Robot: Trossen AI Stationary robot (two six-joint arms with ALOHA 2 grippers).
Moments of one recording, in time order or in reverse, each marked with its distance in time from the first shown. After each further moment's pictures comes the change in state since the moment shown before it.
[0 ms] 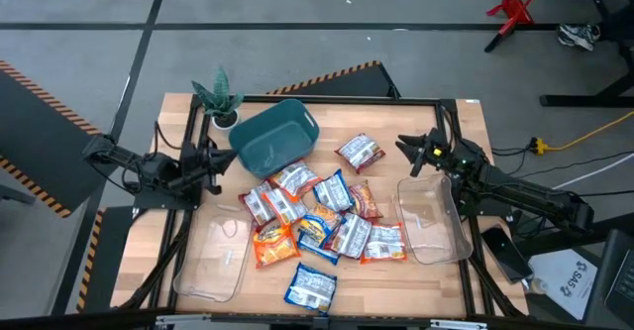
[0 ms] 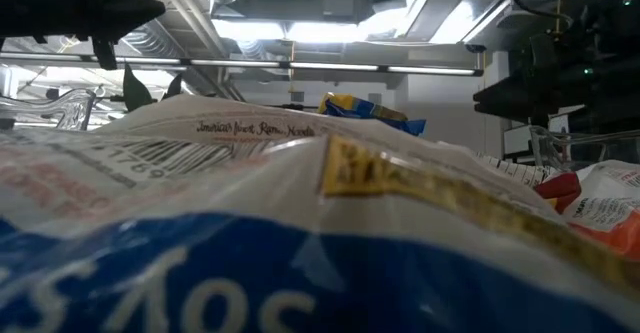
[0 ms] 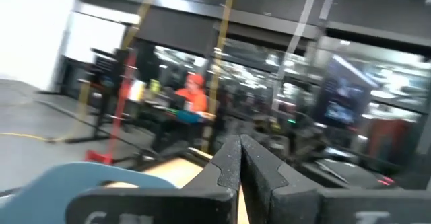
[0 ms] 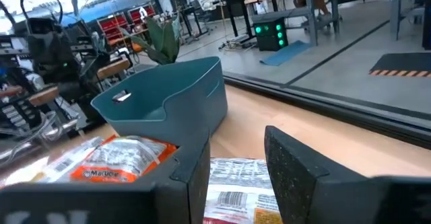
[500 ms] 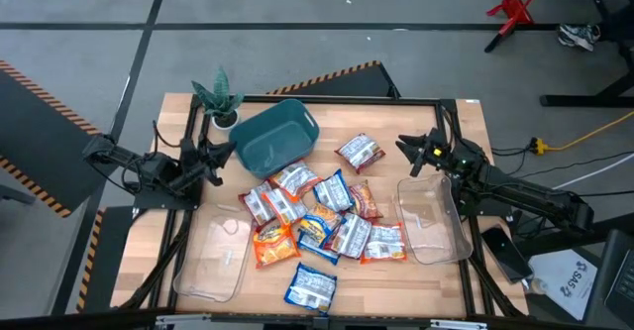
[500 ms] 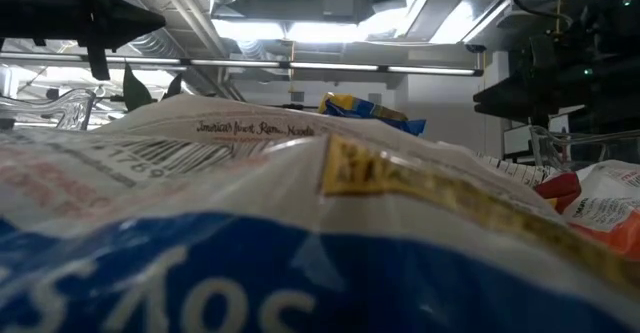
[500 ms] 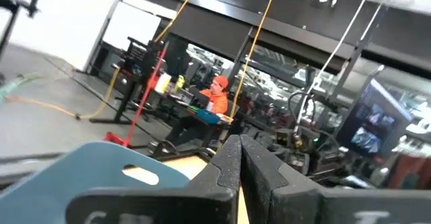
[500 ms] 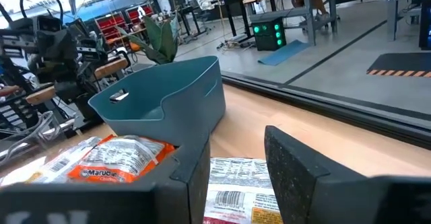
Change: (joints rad) left arm 0.000 0.000 0.000 0.001 -0.118 -0.143; right arm 0.000 0.000 0.000 -0.005 -0.001 -0.021
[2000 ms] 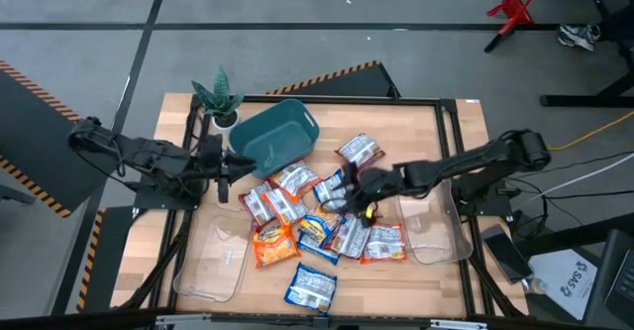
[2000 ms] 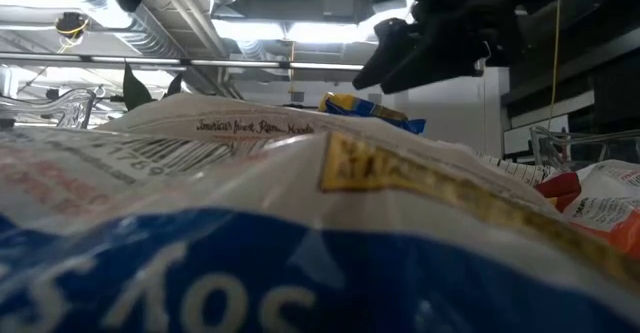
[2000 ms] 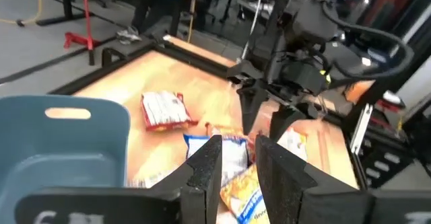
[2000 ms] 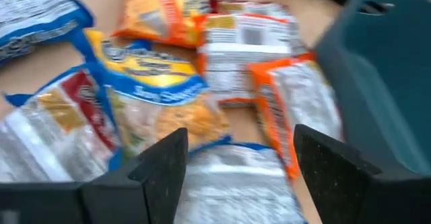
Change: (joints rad) left arm 0.000 0.540 0.686 -0.849 0.335 -0.280; right arm 0.659 1.214 0.882 -0.270 0.031 -0.704
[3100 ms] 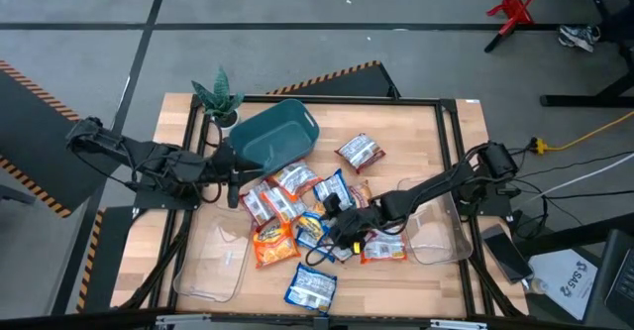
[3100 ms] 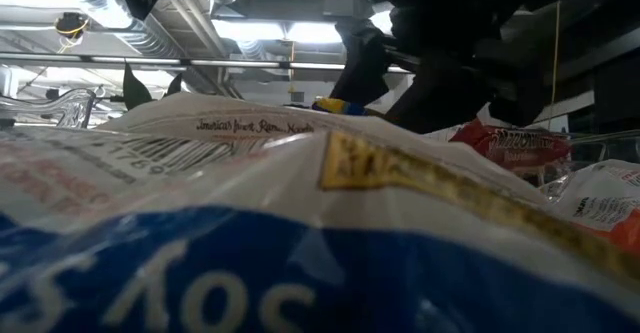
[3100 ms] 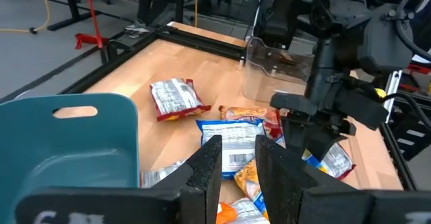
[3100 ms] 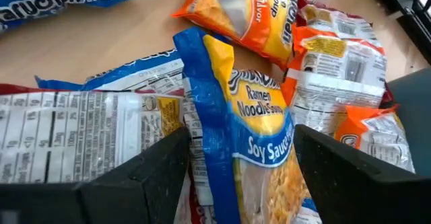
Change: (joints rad) left arm 0.031 0.083 -0.004 0.011 0.016 0.088; right arm 0.166 0.285 0.169 -0.021 0.168 -0.122
